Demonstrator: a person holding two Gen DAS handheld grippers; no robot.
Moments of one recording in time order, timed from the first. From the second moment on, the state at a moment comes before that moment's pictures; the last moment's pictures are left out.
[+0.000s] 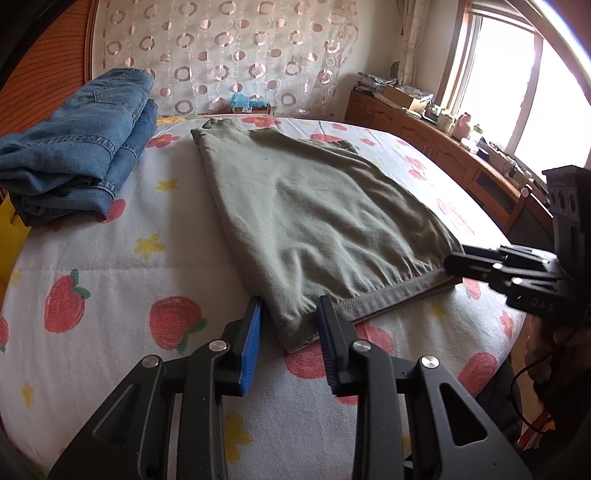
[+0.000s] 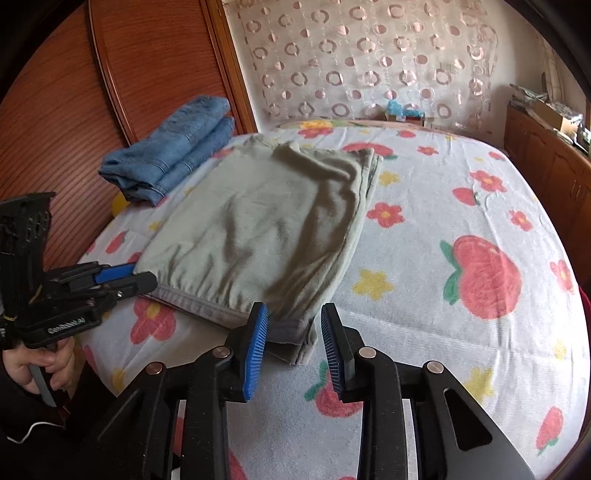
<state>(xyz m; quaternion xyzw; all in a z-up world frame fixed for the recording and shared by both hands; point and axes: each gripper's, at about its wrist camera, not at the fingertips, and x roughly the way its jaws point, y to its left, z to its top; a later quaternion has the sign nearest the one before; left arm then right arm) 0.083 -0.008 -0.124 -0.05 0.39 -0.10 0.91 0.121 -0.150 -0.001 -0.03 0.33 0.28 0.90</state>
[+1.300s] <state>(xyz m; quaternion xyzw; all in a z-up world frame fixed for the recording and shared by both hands) 0.043 -0.016 -0.012 -0.04 0.28 -0.15 0.95 0.065 -0.197 0.068 0.00 0.24 0.33 0.91</state>
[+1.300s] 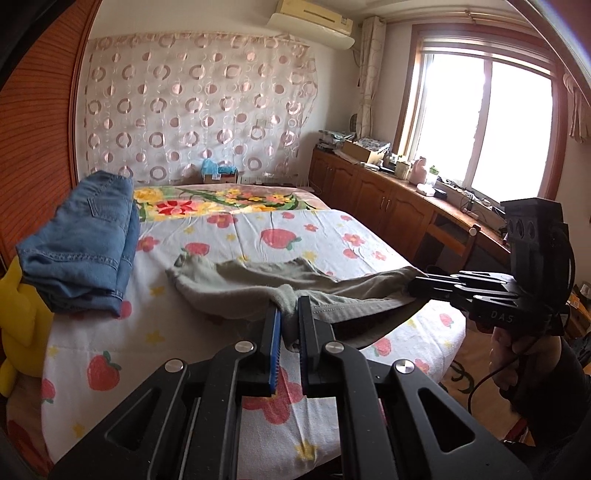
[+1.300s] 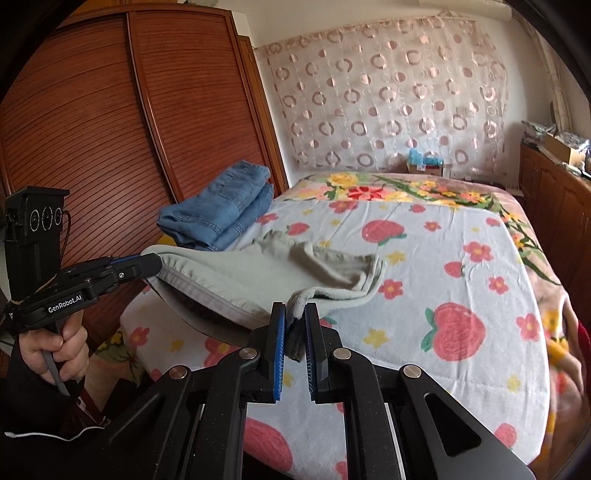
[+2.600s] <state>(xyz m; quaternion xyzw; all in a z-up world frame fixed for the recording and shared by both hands) 0.047 -0.009 -0.042 -0.04 0.31 -0.15 0.94 0.111 -0.177 0.051 -0.03 0.25 0.34 0.91</state>
